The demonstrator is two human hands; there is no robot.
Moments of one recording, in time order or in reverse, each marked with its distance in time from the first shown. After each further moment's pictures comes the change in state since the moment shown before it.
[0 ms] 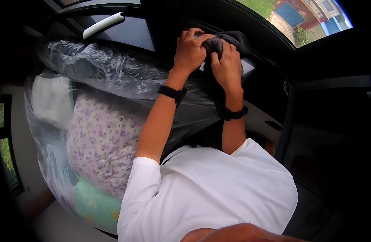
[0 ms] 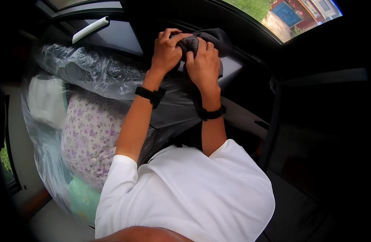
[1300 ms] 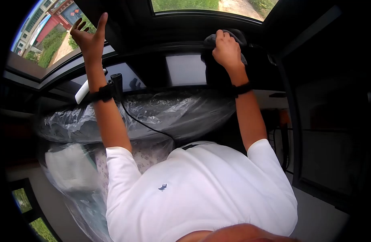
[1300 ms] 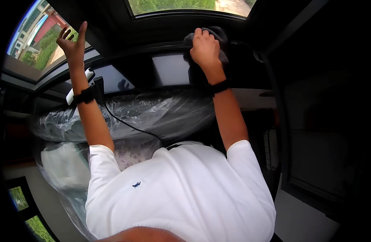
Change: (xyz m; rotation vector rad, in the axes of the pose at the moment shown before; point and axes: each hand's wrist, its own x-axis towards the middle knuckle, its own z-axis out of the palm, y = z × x) left_hand 0.186 -0.121 -0.169 -0.266 0.310 0.038; right_hand 0.062 0.006 0.009 -0.462 0.143 0.114
